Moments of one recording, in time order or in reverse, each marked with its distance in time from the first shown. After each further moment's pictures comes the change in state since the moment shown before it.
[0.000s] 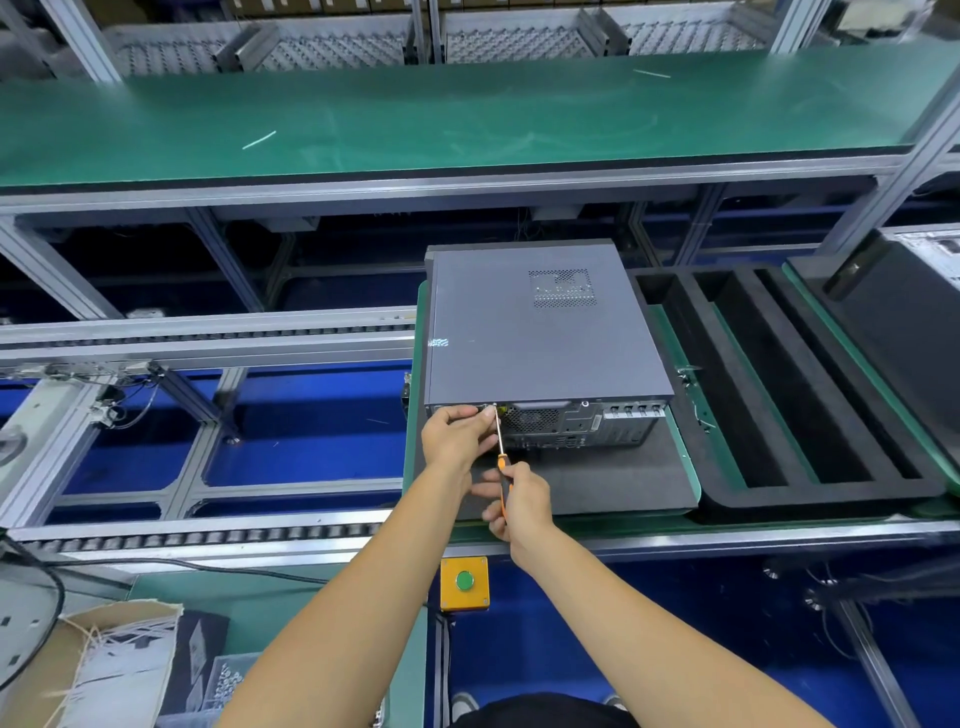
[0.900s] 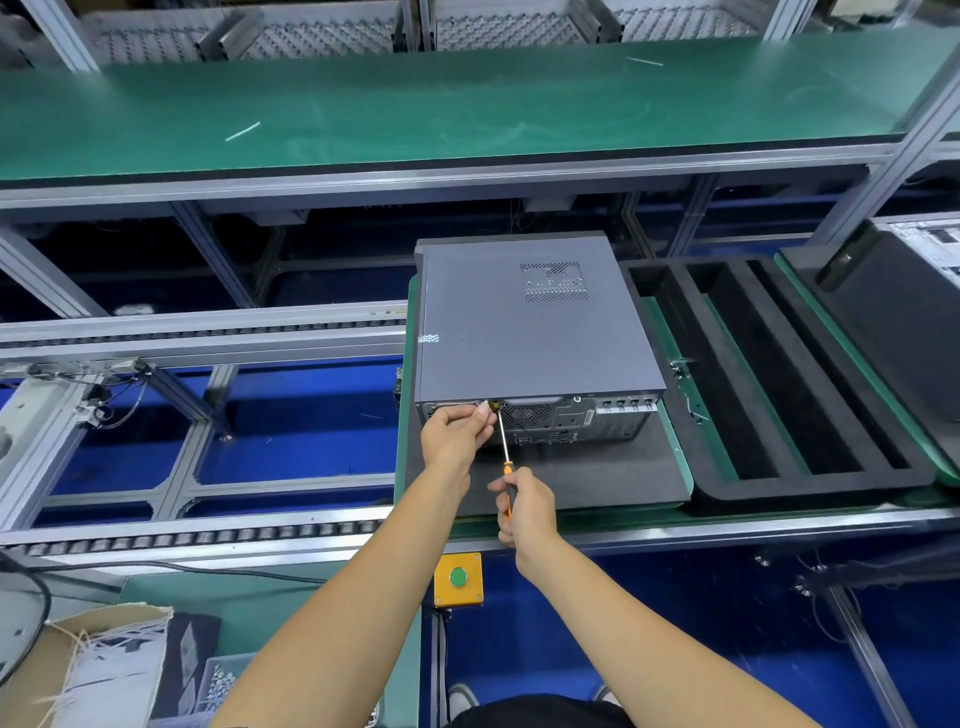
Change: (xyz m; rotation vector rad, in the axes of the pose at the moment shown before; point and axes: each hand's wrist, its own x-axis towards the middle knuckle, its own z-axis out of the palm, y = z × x) left_hand 0.010 -0.017 0.007 -0.075 -0.018 -0.005; right_hand 0.002 0.009 -0.021 0.021 0.045 -0.053
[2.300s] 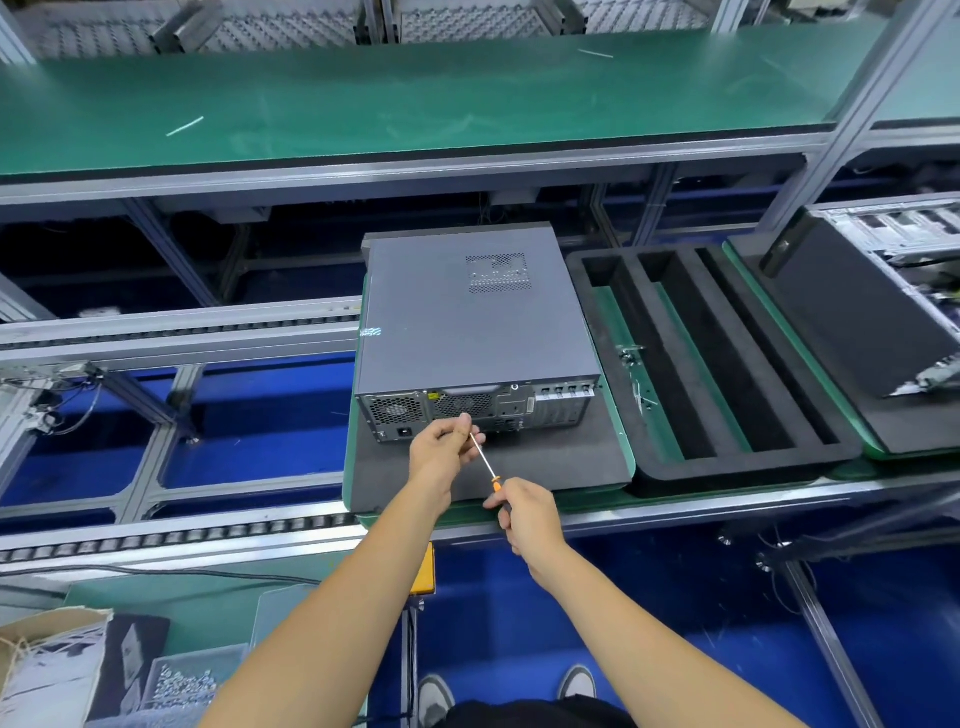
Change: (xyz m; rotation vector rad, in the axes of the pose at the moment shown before) left_hand -0.038 -0.047 0.030 0.094 -0.170 -0.022; right_hand -0.005 -0.009 -0.094 -0.281 -0.035 -0.181
